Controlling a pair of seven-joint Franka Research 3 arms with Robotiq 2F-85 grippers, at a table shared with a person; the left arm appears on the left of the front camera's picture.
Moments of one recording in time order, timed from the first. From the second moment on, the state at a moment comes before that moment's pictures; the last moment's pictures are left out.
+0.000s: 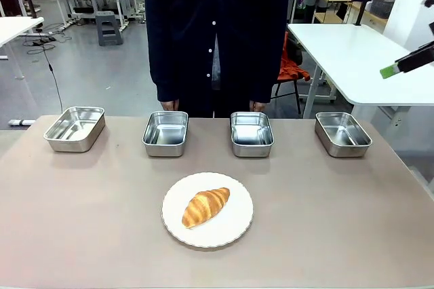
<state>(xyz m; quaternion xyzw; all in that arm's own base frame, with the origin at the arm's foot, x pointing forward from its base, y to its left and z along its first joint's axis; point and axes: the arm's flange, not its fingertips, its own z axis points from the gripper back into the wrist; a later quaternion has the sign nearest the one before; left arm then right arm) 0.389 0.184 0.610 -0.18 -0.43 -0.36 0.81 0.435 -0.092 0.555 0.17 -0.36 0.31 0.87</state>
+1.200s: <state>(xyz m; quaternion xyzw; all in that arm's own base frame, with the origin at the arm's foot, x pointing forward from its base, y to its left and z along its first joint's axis) 0.385 0.155 0.607 -0.22 -0.46 -0.32 0.79 0.442 -0.117 0.566 0.22 -0.38 0.28 0.85</state>
